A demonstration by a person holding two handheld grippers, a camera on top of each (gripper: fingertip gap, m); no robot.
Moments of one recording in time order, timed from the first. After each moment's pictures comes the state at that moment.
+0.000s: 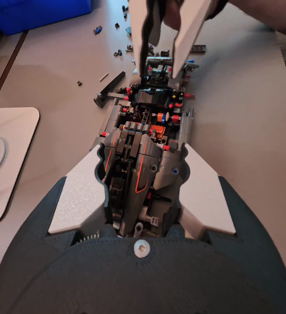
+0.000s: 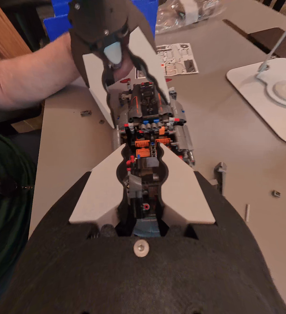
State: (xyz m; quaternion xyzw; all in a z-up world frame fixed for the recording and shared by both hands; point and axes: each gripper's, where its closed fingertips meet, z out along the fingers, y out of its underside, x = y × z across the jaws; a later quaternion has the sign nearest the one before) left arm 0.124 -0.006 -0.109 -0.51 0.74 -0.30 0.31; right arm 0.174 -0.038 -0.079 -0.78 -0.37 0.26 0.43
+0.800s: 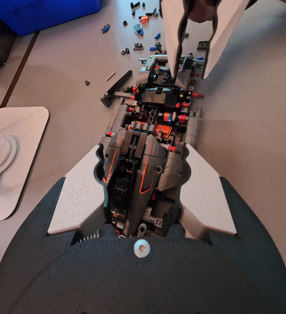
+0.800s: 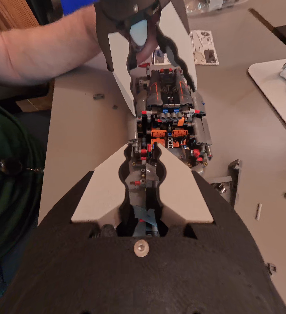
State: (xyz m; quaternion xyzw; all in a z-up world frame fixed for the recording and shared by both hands) left arm 0.128 0.000 -0.109 -0.51 0.74 -0.27 0.33; right arm 0.166 -0.065 -0.089 -0.77 -0.42 0.25 0.41
